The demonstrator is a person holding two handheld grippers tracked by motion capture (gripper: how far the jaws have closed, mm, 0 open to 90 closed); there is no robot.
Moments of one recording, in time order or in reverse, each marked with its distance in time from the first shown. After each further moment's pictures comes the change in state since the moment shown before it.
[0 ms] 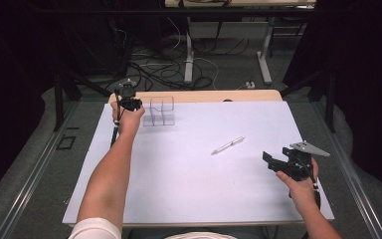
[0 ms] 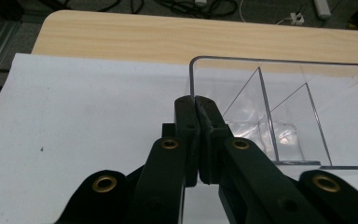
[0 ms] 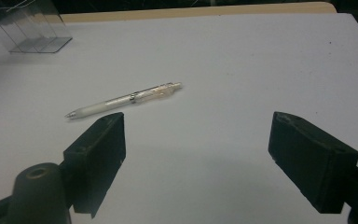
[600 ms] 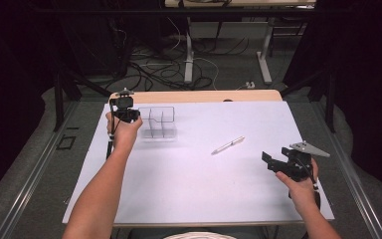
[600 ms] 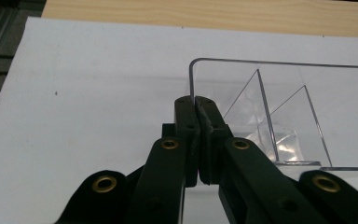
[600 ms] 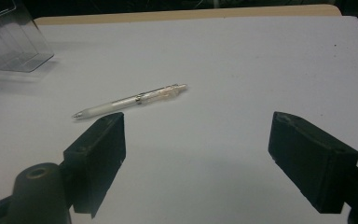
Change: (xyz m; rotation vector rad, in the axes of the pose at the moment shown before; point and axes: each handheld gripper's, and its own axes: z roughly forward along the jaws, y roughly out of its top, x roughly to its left) left arm -0.004 -0.038 -0.051 0.033 -0.018 0.000; right arm 0.003 0.001 -0.002 -0.002 0.015 -0.006
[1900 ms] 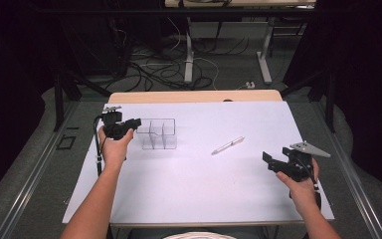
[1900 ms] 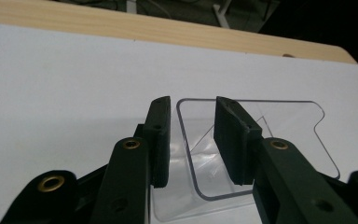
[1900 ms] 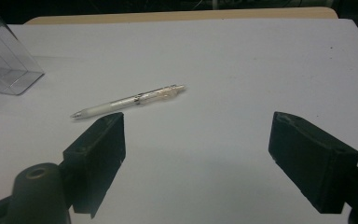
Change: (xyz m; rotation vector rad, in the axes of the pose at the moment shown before) left arm 0.036 -0.047 -0.008 -0.217 -0.302 -0.013; right arm 0.000 0.001 -0.002 -0.004 -0.007 -0.010
